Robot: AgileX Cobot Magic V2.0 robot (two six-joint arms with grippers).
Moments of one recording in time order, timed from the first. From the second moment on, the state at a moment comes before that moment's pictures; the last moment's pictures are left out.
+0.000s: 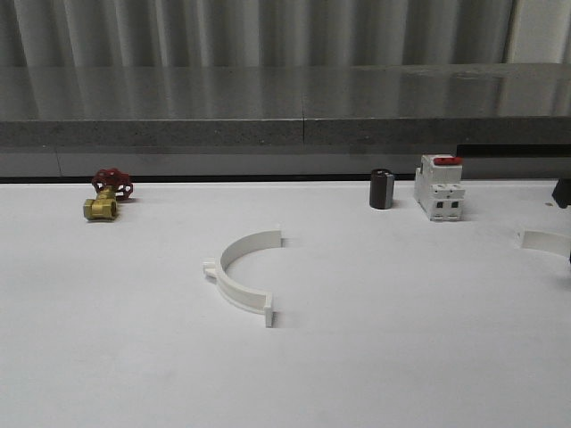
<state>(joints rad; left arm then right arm) -0.26 0.48 -0.46 0.15 0.56 -0.27 -0.15 1.84 -1.07 0.11 0.58 -0.06</state>
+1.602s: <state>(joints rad) -0.26 0.48 -0.46 0.15 0.56 -0.27 0.40 1.89 -1.28 -0.05 0.68 0.60</state>
